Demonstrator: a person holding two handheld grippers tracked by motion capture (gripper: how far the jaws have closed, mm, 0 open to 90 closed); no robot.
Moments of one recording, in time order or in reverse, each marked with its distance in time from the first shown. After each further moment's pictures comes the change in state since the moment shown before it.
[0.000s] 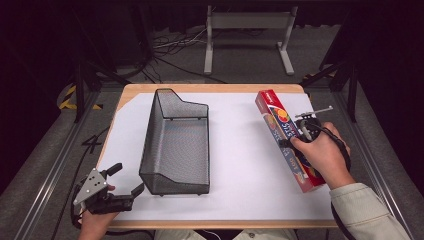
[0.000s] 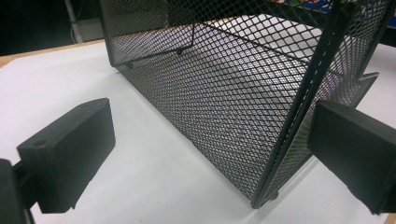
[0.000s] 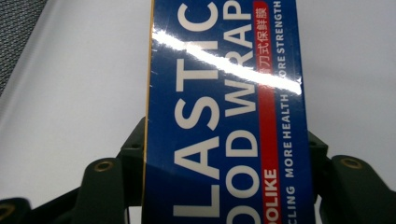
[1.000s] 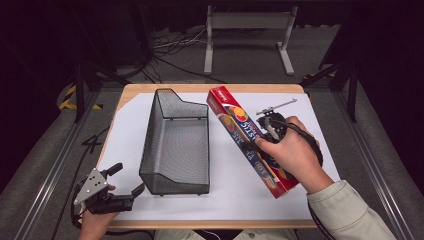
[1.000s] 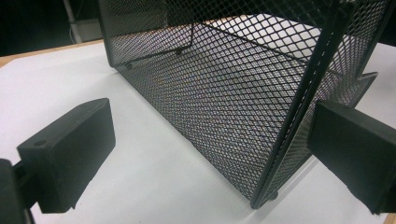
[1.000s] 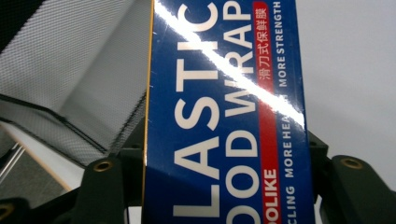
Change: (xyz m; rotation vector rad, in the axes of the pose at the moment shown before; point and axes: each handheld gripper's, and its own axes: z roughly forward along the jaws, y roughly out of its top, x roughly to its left) left arm 0.000 0.000 0.001 0.001 -0.005 0.000; right arm 0.119 0.024 -0.028 0.003 0.227 -0.182
